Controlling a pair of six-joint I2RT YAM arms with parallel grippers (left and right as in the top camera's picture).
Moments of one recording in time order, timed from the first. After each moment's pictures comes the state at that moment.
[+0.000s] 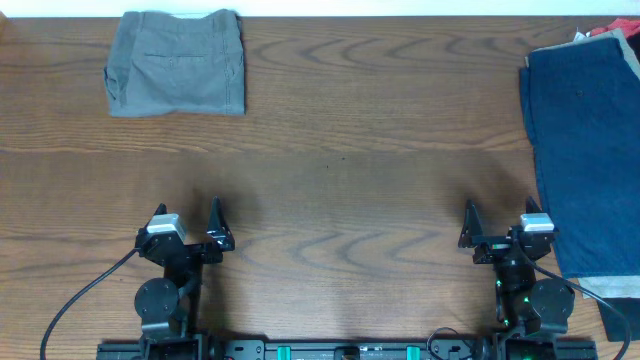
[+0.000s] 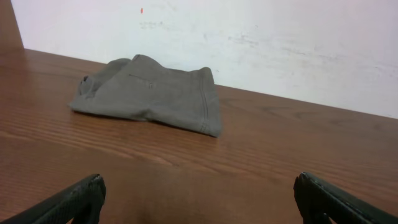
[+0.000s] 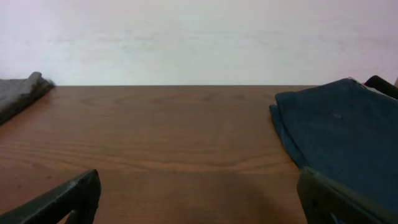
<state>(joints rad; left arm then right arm) 0.07 0.01 0.02 -0.11 0.06 -0.20 -0.08 0.01 0.01 -0.06 -0.13 0.04</state>
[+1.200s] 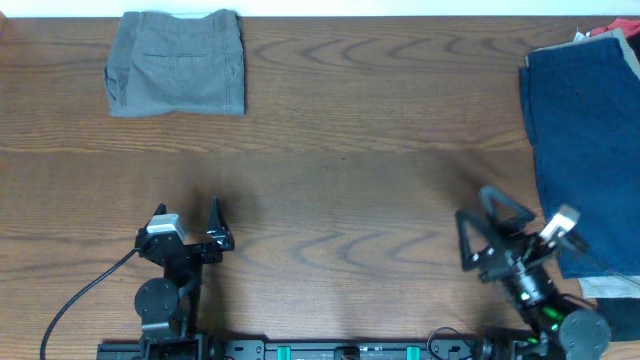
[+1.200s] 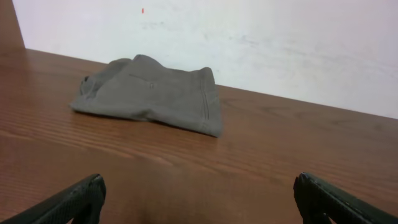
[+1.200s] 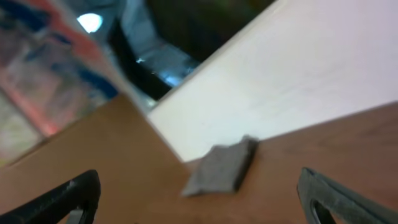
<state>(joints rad) 0.07 0.01 0.02 -0.11 0.06 -0.20 -0.10 0.13 0.23 0.20 -0.63 0.88</state>
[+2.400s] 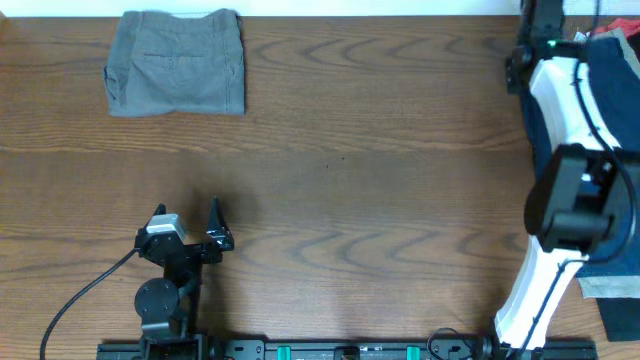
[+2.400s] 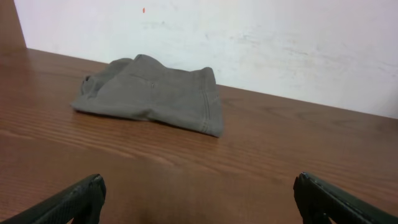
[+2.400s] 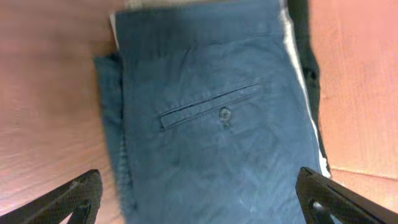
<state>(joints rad) 0.07 0.01 0.02 -0.11 0.06 -0.20 -0.10 2.23 1.86 -0.66 0.62 -0.20</state>
